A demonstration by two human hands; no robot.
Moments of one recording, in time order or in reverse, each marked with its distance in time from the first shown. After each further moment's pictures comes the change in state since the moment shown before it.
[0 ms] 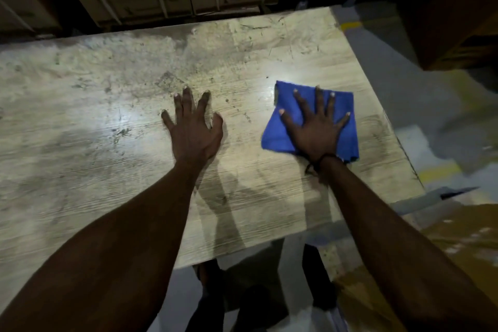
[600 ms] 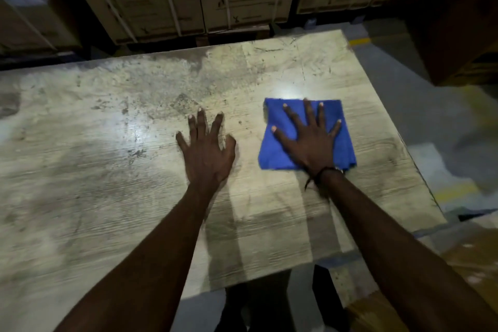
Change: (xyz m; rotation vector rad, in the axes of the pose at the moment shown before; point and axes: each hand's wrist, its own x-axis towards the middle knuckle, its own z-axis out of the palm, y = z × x) left_hand 0.000 -0.003 0.004 0.033 -0.007 0.005; right_hand 0.023 -0.032 0.011 0.048 -0.018 -0.156
